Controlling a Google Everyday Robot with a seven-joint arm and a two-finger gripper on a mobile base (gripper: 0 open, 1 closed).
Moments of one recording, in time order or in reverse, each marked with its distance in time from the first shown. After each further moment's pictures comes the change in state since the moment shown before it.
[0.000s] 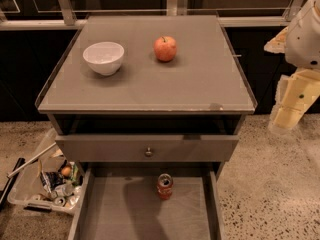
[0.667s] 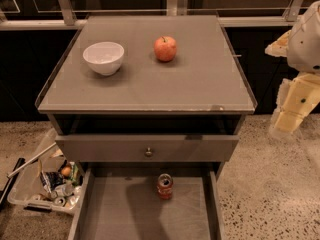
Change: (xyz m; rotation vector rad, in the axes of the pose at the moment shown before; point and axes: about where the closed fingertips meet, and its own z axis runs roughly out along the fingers) arm 0.001 0.005 0.003 -0.006 -0.022 0.005
